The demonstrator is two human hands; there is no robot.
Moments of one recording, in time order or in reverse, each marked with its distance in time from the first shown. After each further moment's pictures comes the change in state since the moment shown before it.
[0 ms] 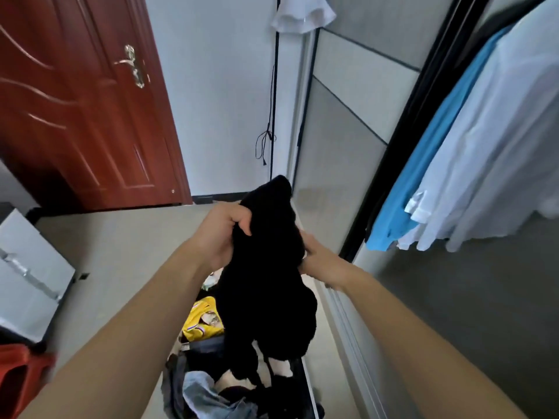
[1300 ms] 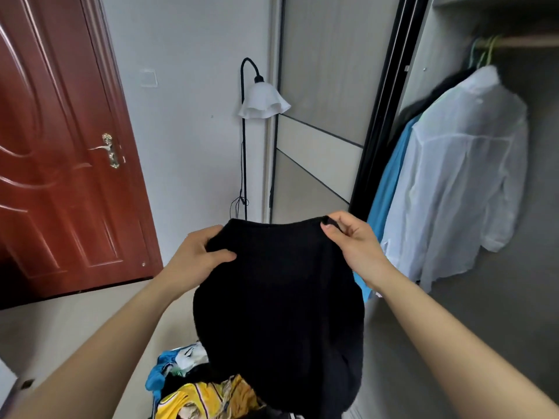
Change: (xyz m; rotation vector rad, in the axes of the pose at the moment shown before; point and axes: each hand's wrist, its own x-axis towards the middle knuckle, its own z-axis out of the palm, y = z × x) left_hand 0.029 0.060 -0.033 0.705 0.028 0.418; right_hand -0.043 -0.091 -0.079 0.132 0.607 -0.428
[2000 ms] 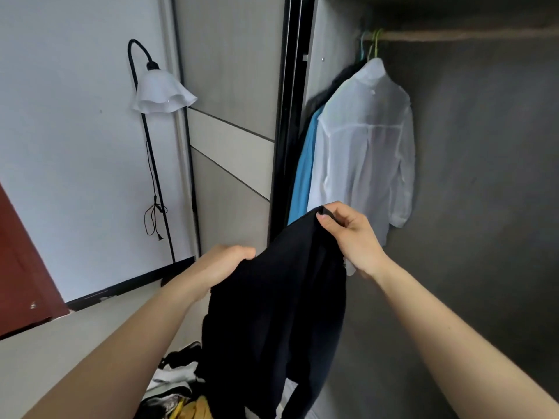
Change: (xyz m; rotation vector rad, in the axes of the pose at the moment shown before) left_hand 0.090 0.047 0.165 0.156 -0.372 -0.354; right_hand 0.001 0.017 -0.136 -0.120 0.286 0.114
